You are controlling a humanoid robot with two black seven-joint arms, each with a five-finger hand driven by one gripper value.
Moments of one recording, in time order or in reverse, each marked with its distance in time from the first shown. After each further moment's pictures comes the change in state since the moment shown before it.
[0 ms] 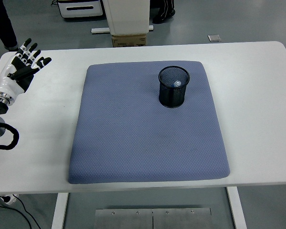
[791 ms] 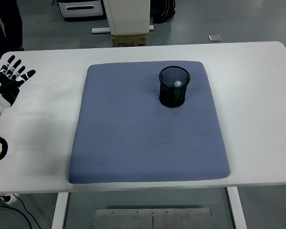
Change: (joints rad) left arm 0.082 0.039 -0.043 0.008 -0.049 0.000 0.052; right arm 0.005 0.000 0.002 0.005 -0.003 0.007 -0.005
